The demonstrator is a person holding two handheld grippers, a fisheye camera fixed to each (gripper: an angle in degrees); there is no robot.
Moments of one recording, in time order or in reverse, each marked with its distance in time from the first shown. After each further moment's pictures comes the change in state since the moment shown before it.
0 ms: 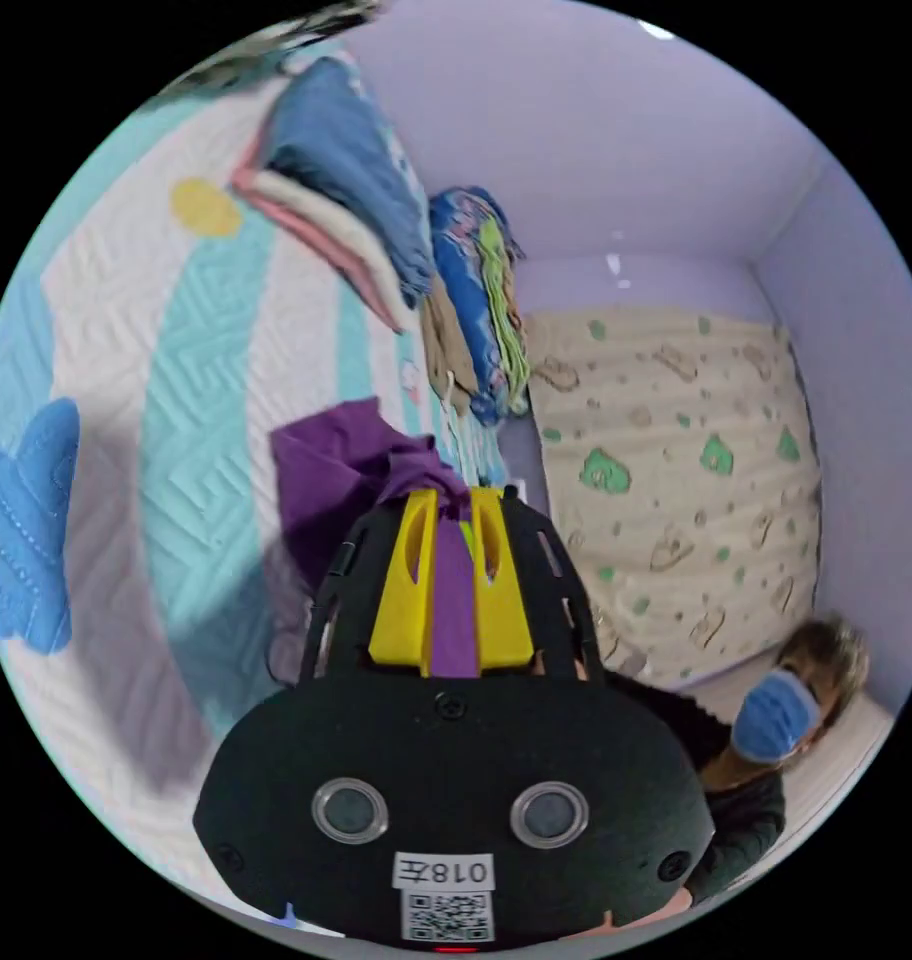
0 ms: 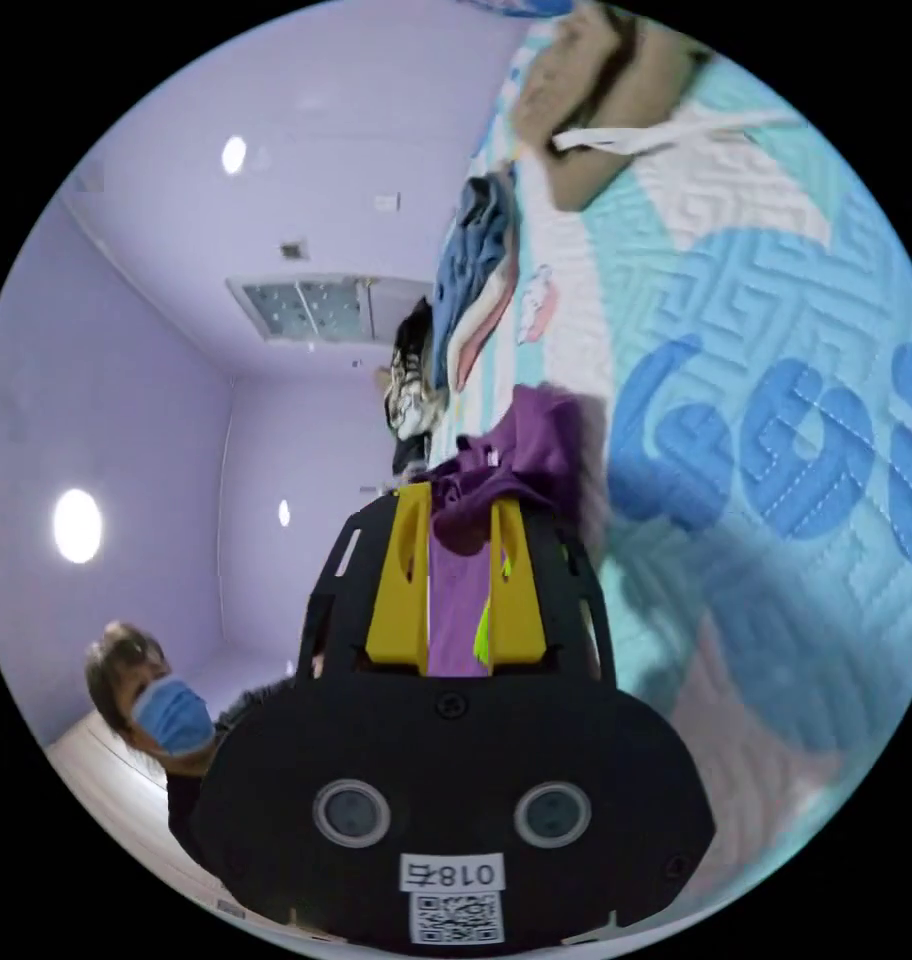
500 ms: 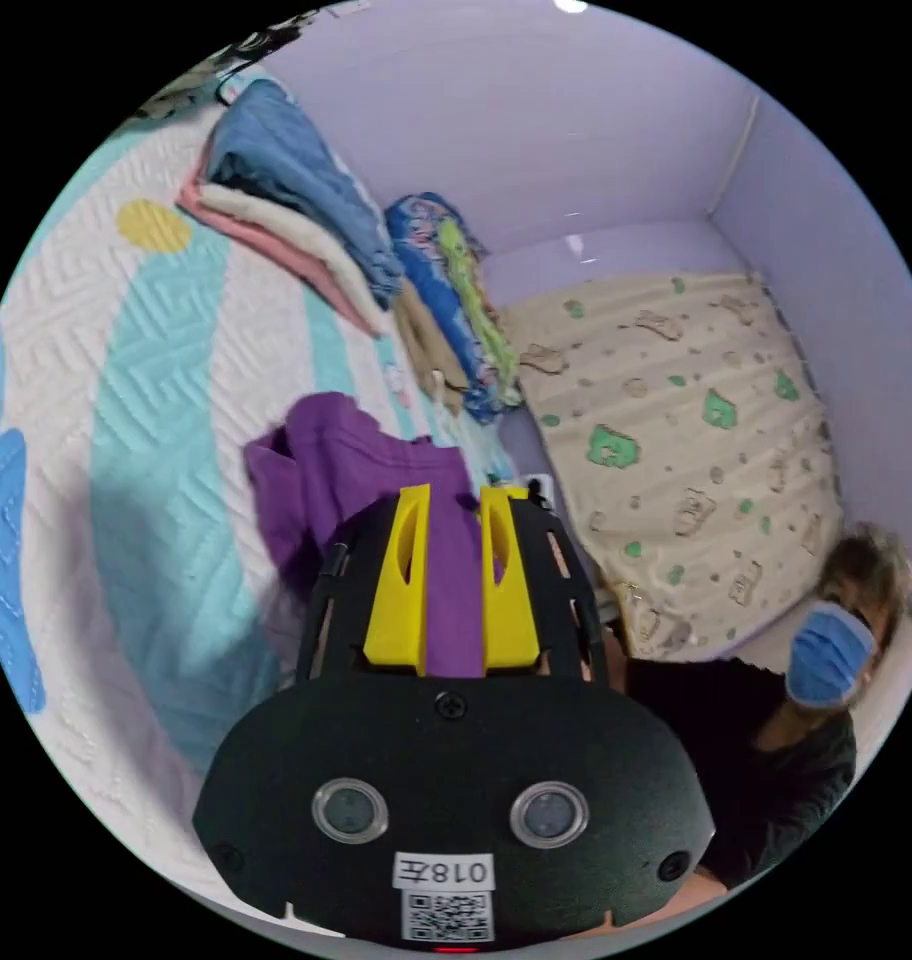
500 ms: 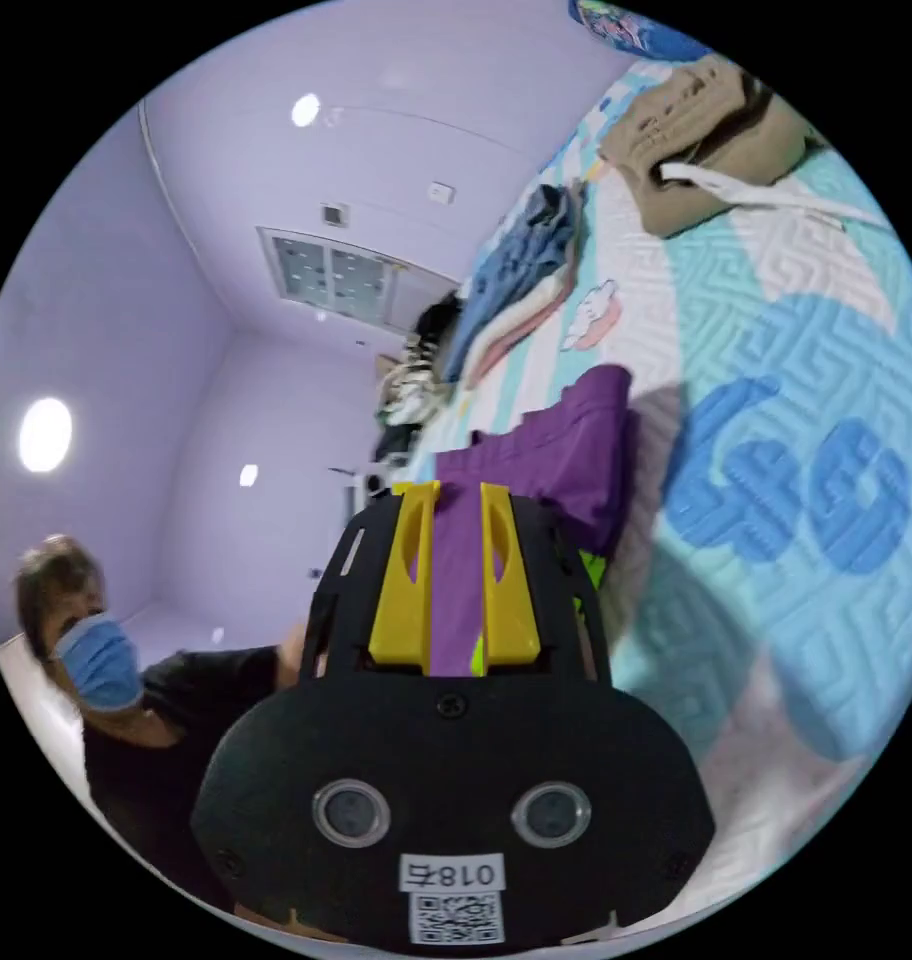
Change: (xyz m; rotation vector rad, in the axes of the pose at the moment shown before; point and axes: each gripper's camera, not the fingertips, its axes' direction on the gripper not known) left arm 0.009 -0.023 0.012 -0.004 -0.114 0.192; right arm -0.079 -0.010 0.058 0.017 0.125 -0.221
